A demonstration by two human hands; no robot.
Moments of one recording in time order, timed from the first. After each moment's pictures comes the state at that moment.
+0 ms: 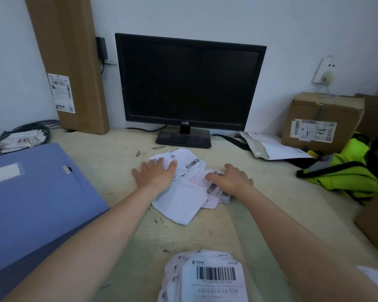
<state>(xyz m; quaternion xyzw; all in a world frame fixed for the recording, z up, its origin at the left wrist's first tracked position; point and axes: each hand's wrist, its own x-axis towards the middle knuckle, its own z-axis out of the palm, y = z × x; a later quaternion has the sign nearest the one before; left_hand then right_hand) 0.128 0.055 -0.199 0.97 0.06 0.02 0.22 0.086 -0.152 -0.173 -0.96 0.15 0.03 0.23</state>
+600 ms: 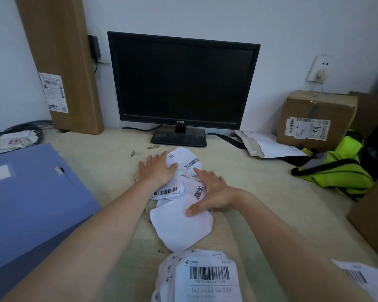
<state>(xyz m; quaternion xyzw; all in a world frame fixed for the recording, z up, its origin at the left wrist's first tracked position) 0.149 0.043 -0.199 0.97 -0.01 0.02 0.23 0.062 -0.140 -0.175 -0.95 -0.09 0.16 0.26</state>
